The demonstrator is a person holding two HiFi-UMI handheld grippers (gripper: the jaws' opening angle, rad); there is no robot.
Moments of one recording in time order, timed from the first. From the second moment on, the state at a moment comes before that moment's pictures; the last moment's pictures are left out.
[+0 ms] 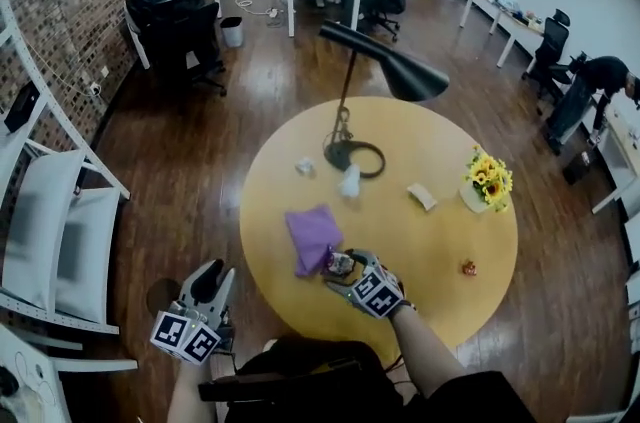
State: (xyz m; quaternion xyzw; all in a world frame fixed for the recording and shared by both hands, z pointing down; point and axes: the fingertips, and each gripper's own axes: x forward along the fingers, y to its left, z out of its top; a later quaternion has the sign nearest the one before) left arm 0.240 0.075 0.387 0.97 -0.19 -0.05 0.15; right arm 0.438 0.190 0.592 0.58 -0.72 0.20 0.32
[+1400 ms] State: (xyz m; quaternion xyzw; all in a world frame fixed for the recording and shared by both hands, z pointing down) left arm 0.127 0.087 0.395 0.94 -0.30 -0.06 0.16; right arm 0.442 0.182 0.510 0.65 -0.70 0.16 0.24
